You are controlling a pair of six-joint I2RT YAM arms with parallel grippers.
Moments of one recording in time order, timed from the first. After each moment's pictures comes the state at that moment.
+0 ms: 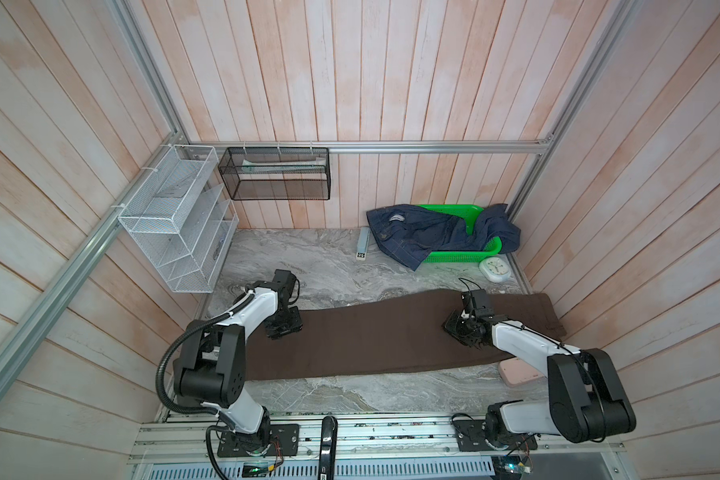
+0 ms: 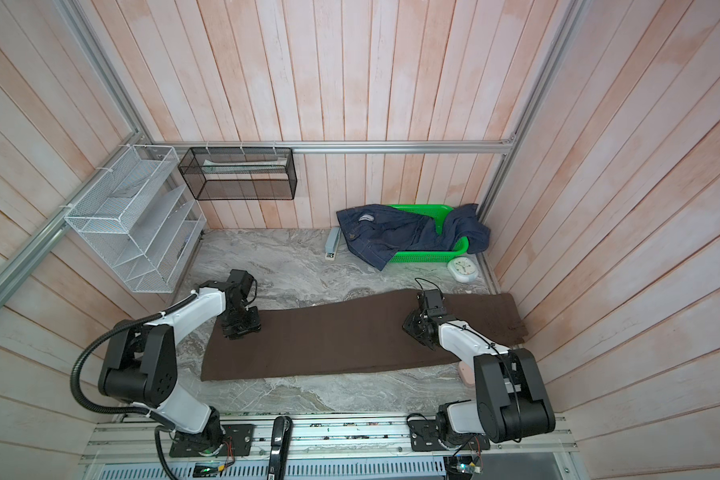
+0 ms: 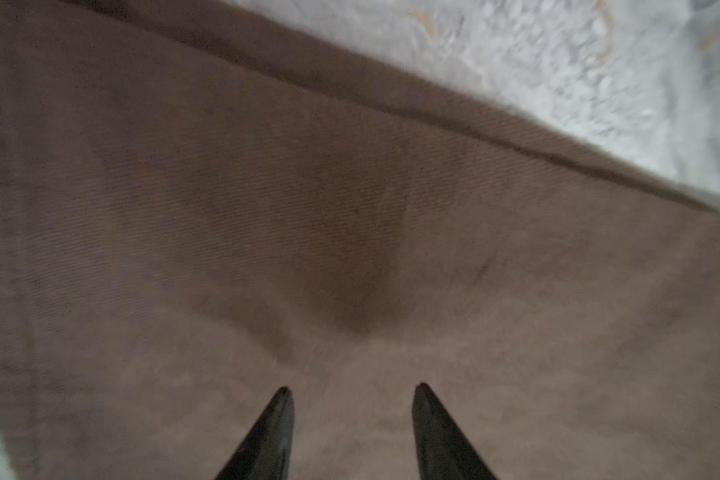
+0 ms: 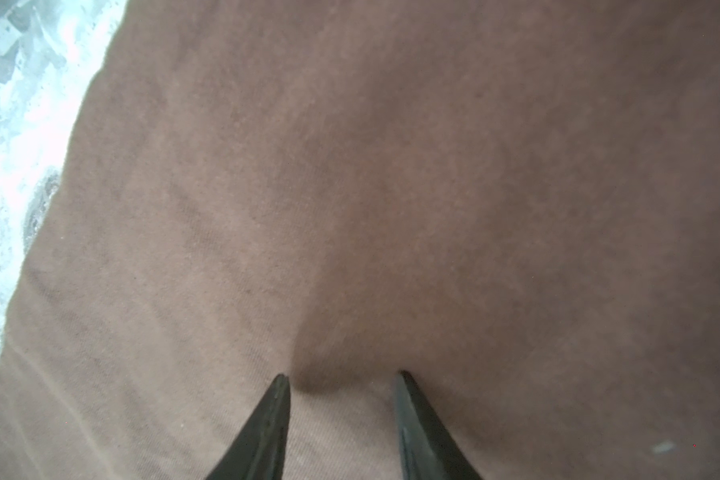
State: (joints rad) left arm -0.16 1.67 1.02 -0.86 0.01 -0.48; right arm 0.20 1.38 0.61 -0.30 -0.09 0.78
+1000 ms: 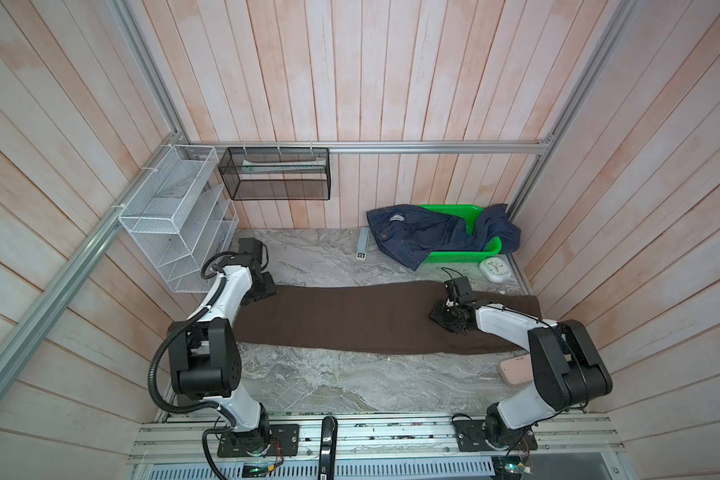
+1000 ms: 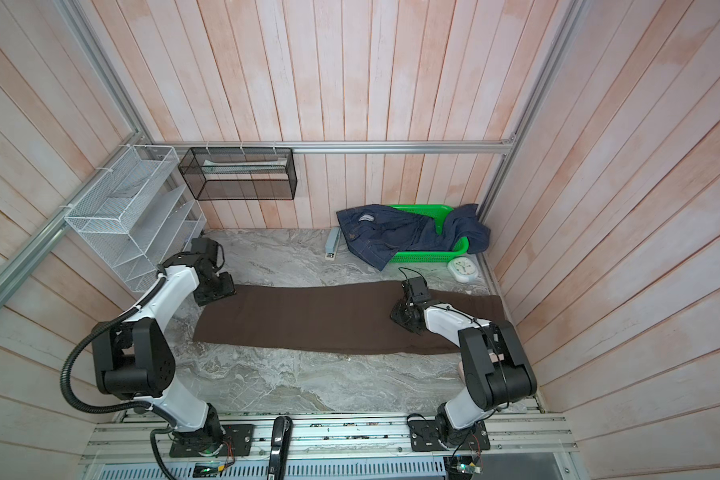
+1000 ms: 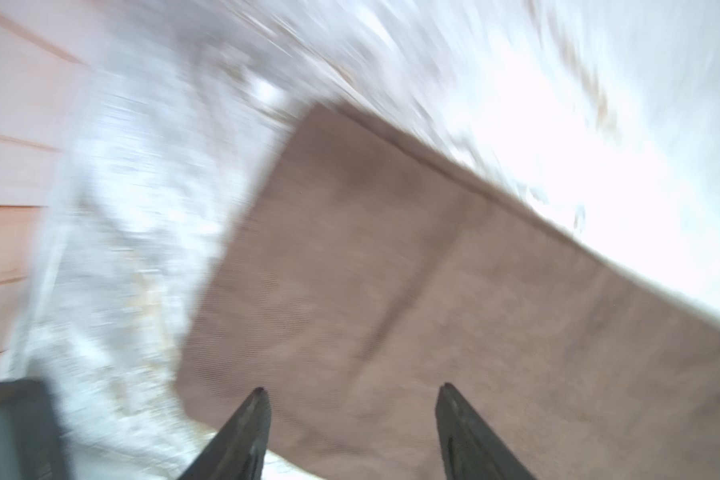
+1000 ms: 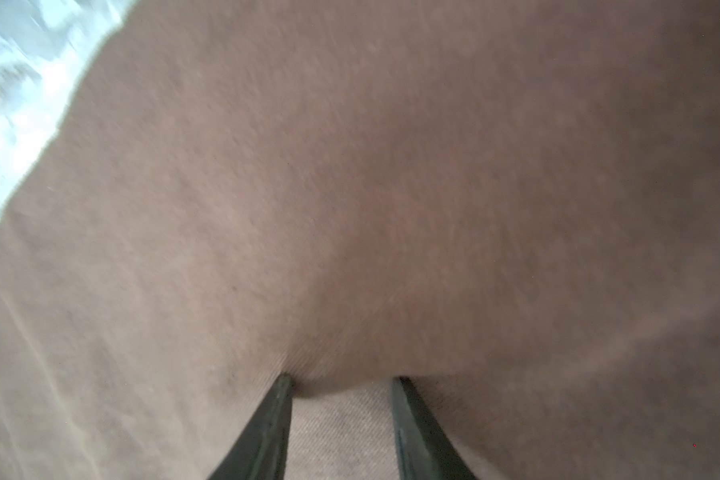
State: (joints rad) left arm 0.11 1.65 1.33 -0.89 -0.12 -0.31; right arm 0.28 1.59 0.78 -0.25 -0.07 0.77
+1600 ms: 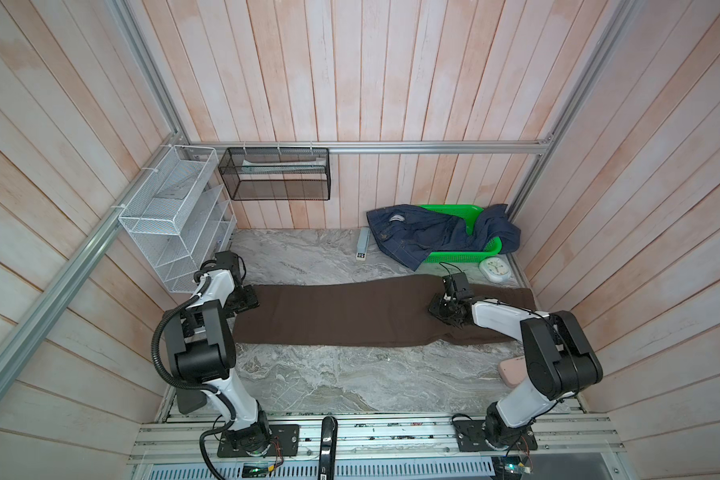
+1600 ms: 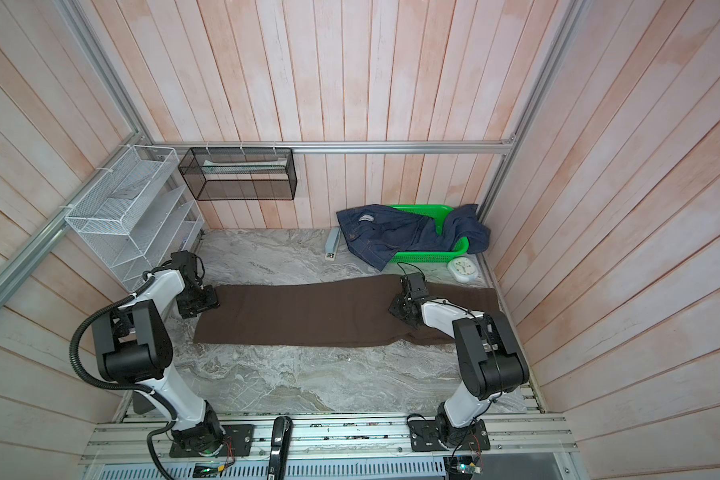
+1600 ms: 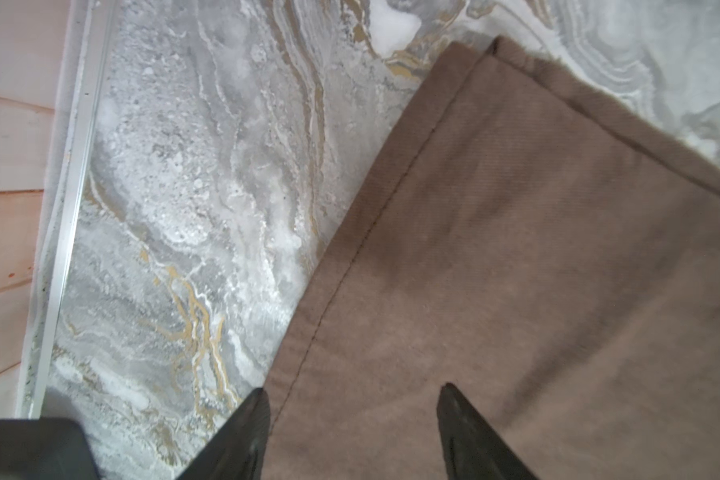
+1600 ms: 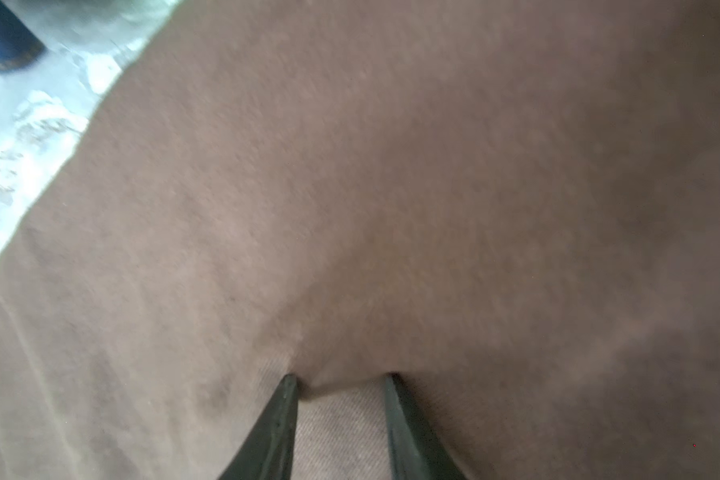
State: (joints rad) left arm 0.27 1.81 1.29 -0.84 -0.07 -0.15; right arm 0.28 1.63 0.82 -0.22 -0.04 0.75
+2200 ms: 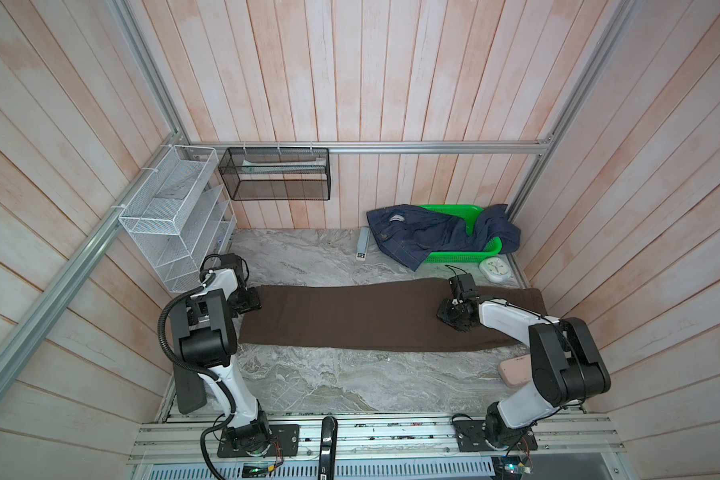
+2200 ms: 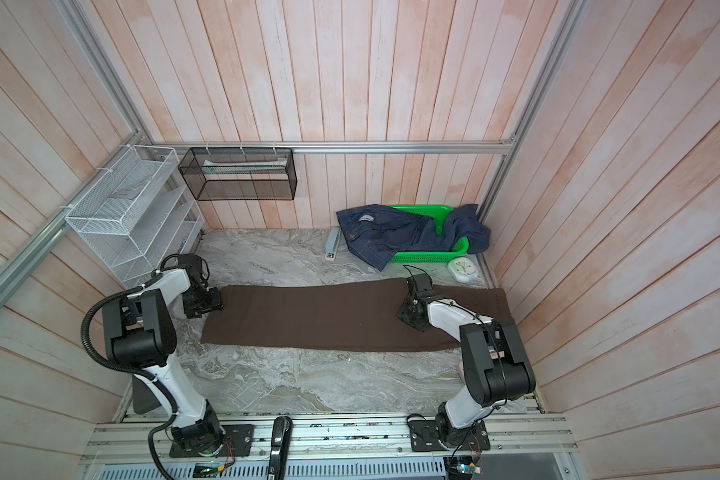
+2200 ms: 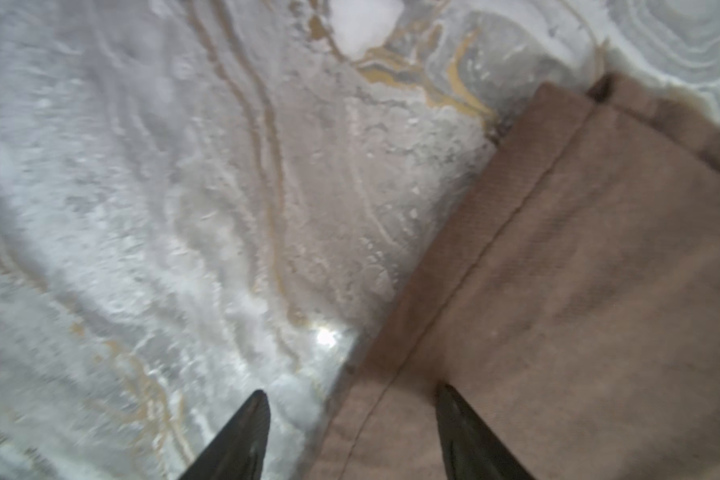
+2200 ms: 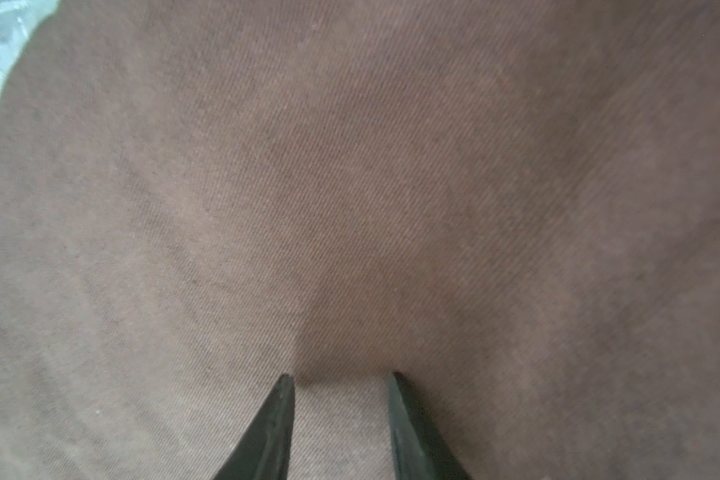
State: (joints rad) left arm 0.27 1.92 1.31 -0.78 -0.03 -0.09; right arm 0.23 1.59 0.82 -0.38 0.01 0.71
